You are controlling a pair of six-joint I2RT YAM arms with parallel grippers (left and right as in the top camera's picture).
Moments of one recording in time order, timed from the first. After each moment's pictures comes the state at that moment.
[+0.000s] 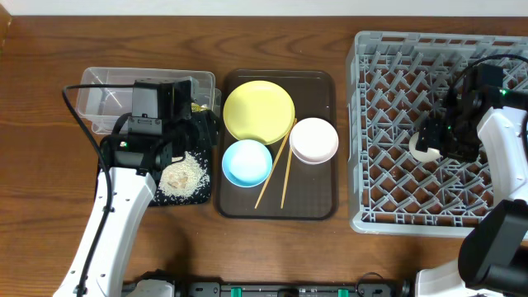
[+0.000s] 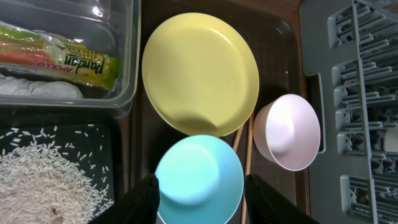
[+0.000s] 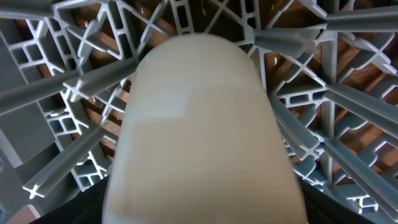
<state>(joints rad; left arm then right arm) -0.12 1.29 1.08 -0.71 0.33 -0.32 -0.22 1.69 1.34 -1.13 -0.03 0.05</state>
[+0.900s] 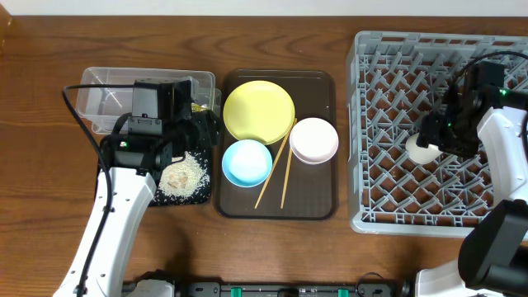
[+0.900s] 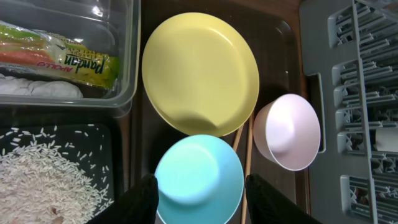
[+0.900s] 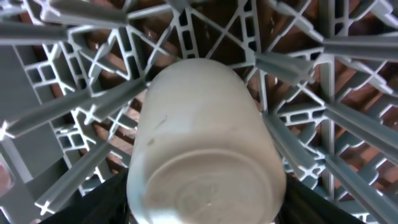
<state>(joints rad) -0.12 1.29 1.08 -0.71 0.33 -0.32 -0.22 1.69 1.34 -1.07 -0.05 0.05</state>
